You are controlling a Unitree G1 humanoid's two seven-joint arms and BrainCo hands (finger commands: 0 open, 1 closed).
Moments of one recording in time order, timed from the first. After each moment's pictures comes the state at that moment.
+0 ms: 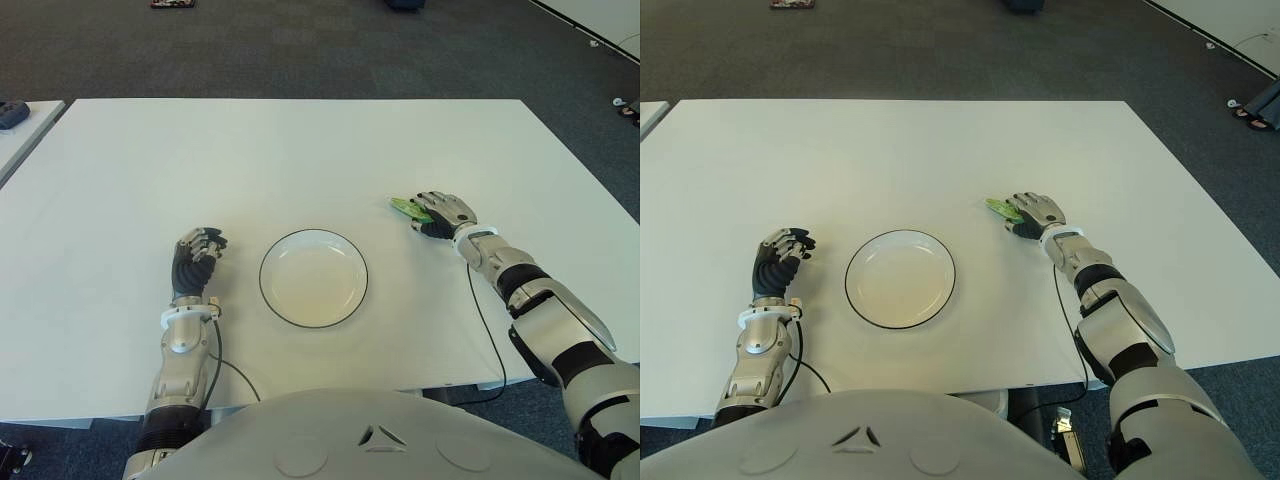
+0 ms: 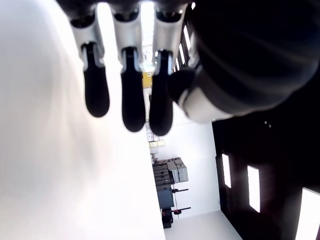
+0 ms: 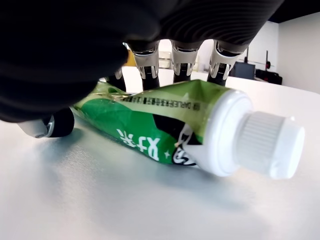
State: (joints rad) left arm 0.27 0.07 0.11 0.18 0.08 -0.29 0.17; right arm -0.64 -0.51 0.69 1.21 -0.80 -0.29 -0.30
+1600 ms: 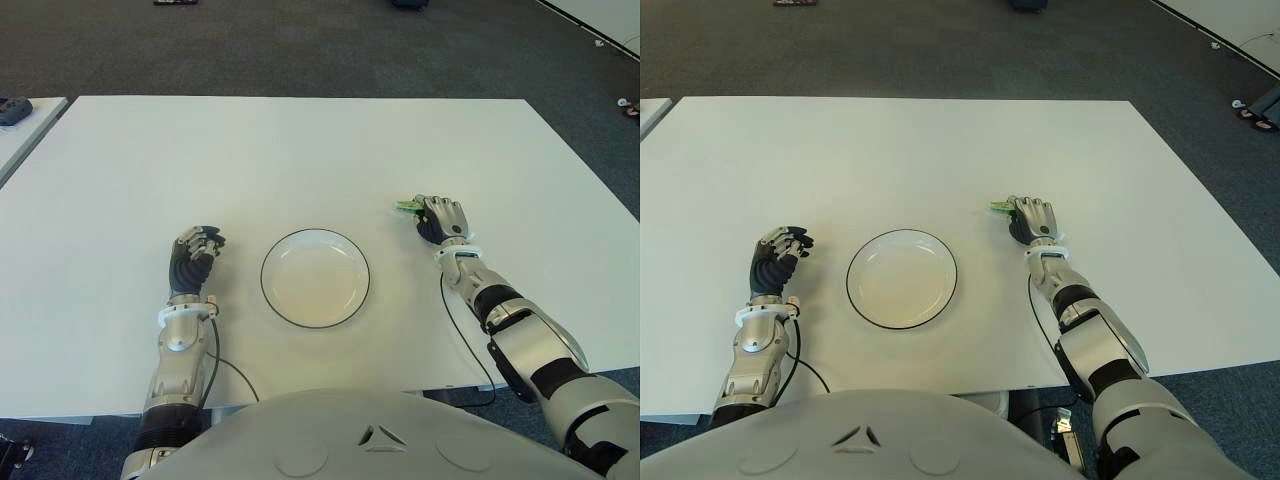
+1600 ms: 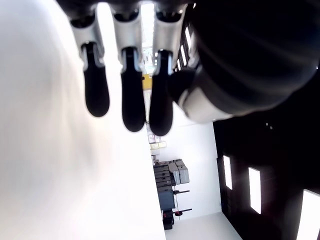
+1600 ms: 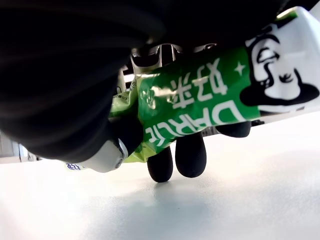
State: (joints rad) left arm 0.26 0.07 0.12 0.17 0.07 -0.28 0.16; right arm -0.54 -0.41 0.54 1.20 -0.72 -0.29 -0.70
